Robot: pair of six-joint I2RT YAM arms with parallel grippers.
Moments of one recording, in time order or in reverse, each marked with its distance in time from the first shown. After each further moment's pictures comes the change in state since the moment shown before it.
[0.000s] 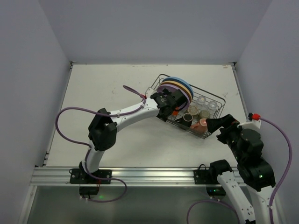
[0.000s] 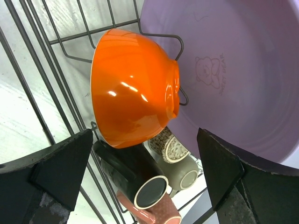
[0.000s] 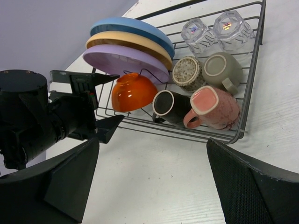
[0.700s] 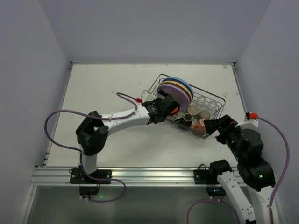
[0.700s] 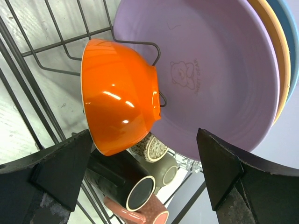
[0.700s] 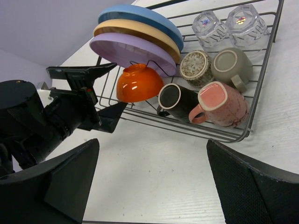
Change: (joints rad) left arm 0.001 -0.171 -0.354 0.425 -0.057 0.056; right arm 0.000 0.000 0.000 0.002 -0.061 -0.034
